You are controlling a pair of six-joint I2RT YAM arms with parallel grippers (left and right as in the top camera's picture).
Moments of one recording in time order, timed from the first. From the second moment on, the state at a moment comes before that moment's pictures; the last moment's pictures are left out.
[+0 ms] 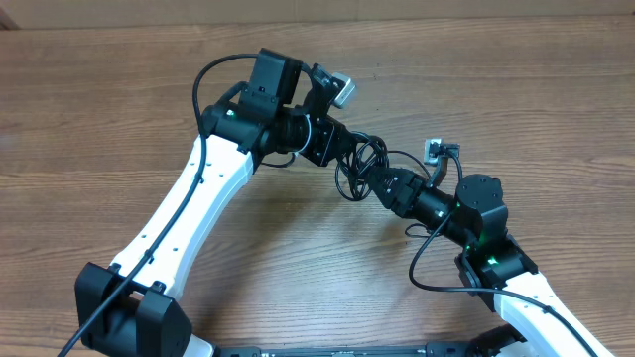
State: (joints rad) left arm -0.42 1.68 1.49 -0.76 0.66 -0.02; right arm 0.37 1.07 0.47 0.33 -0.51 0.96
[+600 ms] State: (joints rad) left arm -0.42 1.68 1.49 -0.77 0.70 -0.08; right arm 0.36 1.07 0.47 0.33 -0.48 0.96
